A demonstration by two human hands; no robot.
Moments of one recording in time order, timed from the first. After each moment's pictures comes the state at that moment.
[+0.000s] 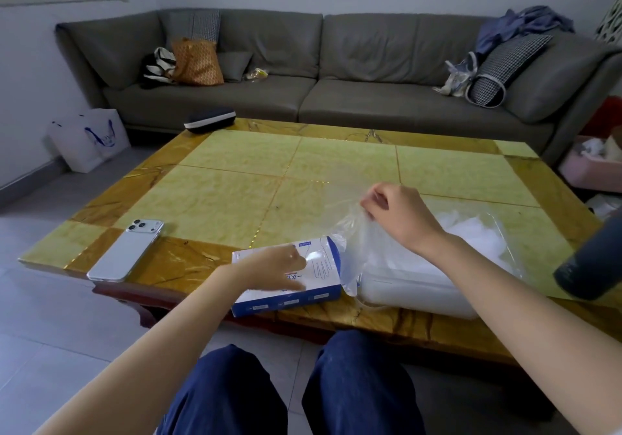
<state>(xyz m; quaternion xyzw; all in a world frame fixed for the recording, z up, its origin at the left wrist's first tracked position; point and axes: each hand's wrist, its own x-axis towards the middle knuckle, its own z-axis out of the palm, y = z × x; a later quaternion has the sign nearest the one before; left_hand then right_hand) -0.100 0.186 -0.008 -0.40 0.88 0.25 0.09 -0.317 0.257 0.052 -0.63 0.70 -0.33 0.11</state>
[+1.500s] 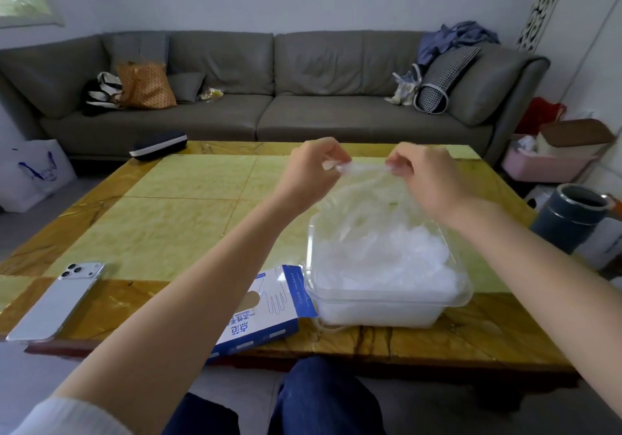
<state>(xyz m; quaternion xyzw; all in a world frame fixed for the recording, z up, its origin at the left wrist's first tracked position) -0.254 0.180 0.113 -0.28 0.85 0.26 -0.37 -0.417 0.278 0.110 -0.60 0.73 -0.31 -0.10</state>
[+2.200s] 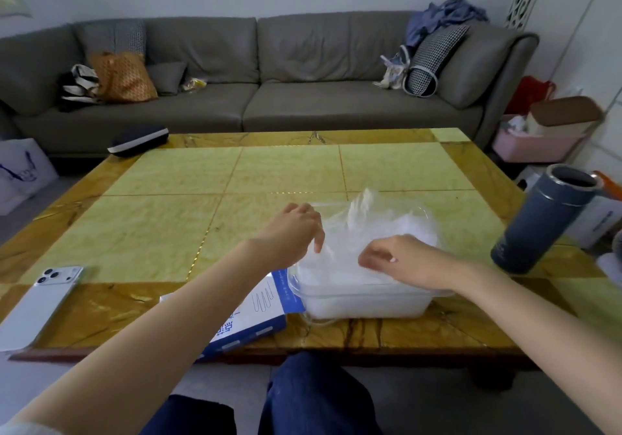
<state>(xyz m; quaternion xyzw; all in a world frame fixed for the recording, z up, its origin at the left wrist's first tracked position) -0.242 0.183 0.037 -0.21 0.98 -0.04 0.02 -0.409 0.323 0.029 -0.62 0.72 -0.14 0.27</state>
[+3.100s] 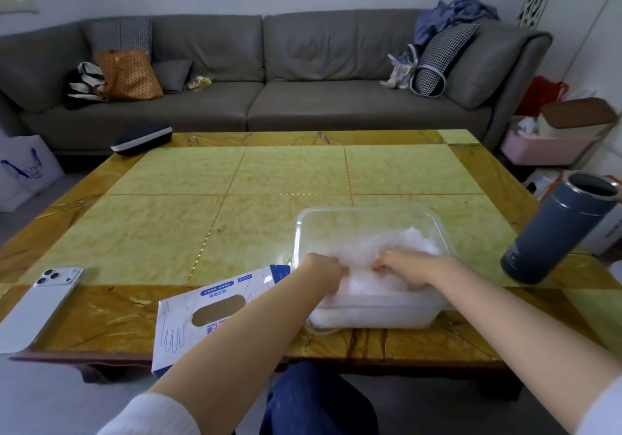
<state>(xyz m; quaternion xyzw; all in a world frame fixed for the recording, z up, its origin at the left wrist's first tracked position) -0.295 0.200 -0.023 -0.27 0.92 -0.02 0.28 -0.444 0.279 -0.018 -0.62 0.73 0.13 0.24</state>
